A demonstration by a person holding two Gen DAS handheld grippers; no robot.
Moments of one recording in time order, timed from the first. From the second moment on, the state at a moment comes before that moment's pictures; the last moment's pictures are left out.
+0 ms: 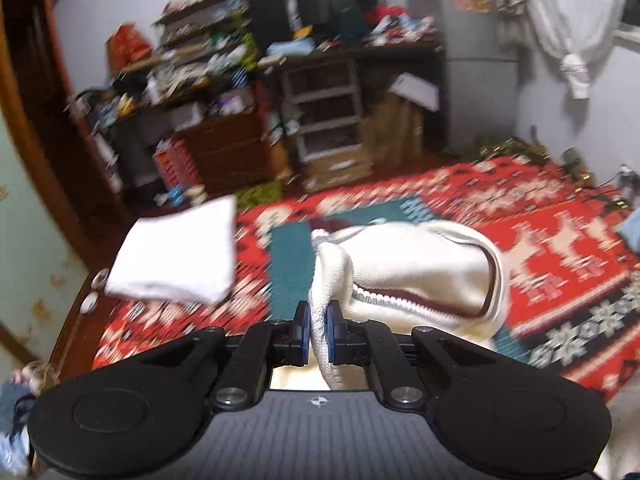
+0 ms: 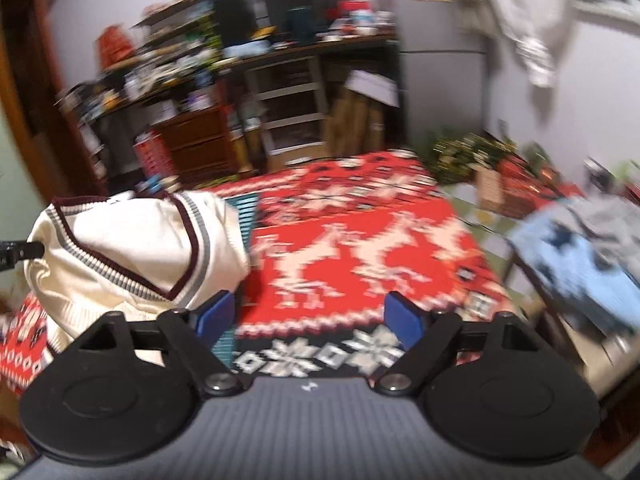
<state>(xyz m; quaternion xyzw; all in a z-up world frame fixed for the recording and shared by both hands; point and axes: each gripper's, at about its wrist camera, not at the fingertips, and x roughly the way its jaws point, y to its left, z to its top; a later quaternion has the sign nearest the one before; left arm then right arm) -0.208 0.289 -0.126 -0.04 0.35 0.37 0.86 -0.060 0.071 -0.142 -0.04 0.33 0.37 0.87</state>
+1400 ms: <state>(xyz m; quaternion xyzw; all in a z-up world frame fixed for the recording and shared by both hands) -0.268 0.346 -0.218 -0.21 0.42 0.33 0.82 -0.049 0.343 -0.250 -0.23 0.37 0.58 0.69</state>
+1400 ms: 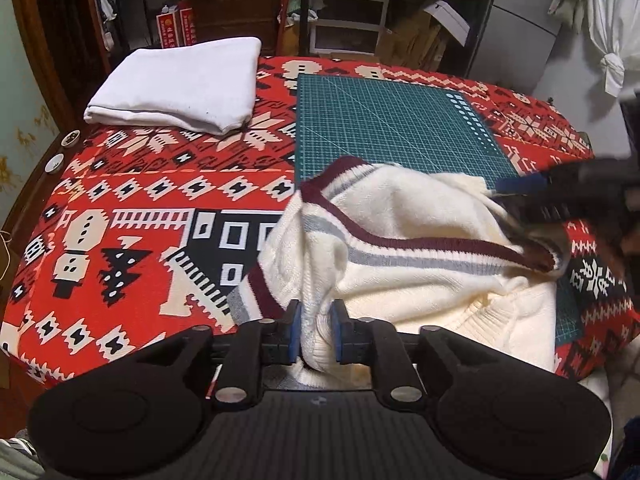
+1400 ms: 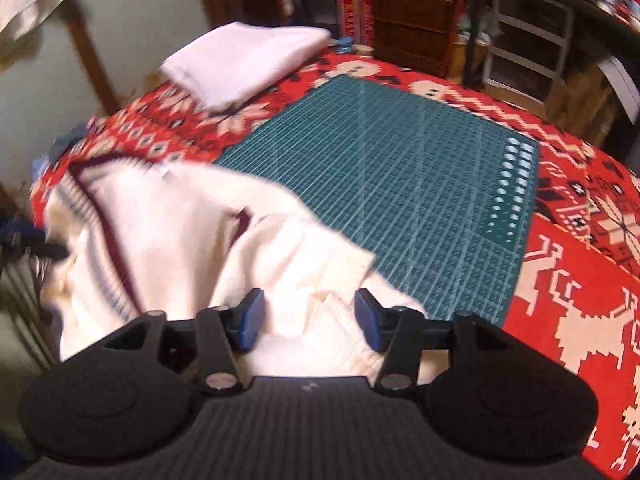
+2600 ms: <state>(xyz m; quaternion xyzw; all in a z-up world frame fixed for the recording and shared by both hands) -0.255 0.339 -0.007 -0.03 0.17 0.41 0.89 -0.020 0.231 -0.029 0.01 0.17 0.49 0.86</state>
